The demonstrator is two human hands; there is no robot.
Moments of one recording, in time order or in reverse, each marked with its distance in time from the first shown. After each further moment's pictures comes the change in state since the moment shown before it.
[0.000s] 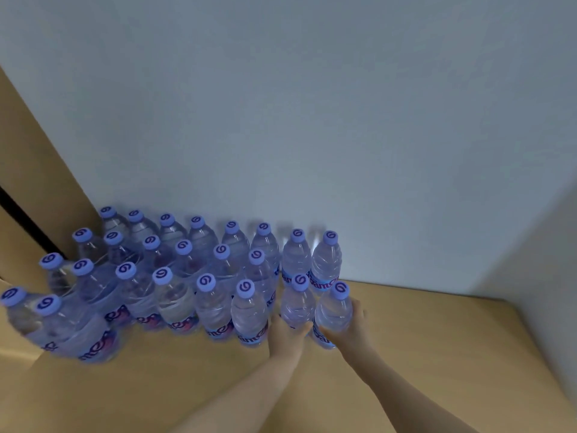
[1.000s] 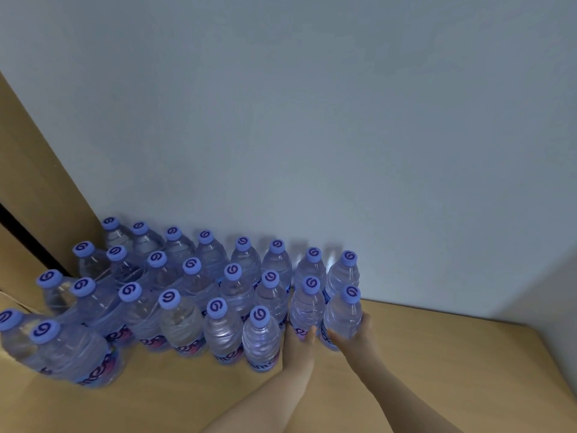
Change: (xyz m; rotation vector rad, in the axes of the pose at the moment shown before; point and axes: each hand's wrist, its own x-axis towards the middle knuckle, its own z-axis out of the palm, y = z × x) left_hand 0.037 0.002 0.004 0.013 -0.054 -0.131; right_hand 0.038 -0.011 0.022 0.086 0.039 0.050
